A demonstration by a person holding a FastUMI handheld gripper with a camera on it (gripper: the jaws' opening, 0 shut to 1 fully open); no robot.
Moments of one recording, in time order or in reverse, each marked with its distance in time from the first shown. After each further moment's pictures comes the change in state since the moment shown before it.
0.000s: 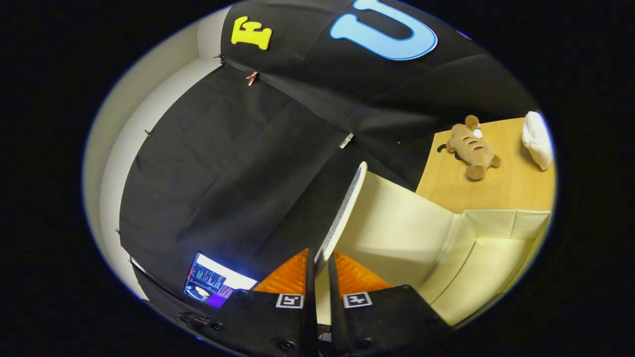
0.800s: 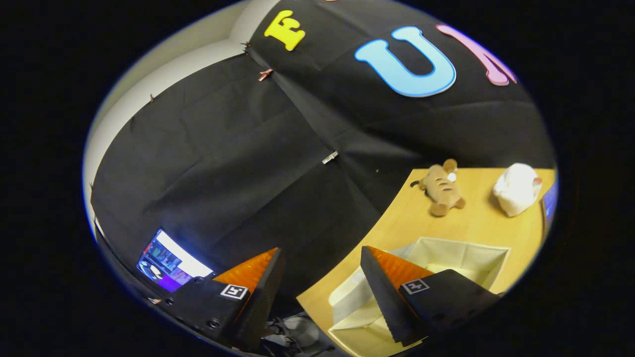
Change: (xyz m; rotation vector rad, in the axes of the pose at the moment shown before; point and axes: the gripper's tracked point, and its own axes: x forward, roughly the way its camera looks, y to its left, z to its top) arm -0.065 -0.019 0.019 -0.300 -0.109 -0.186
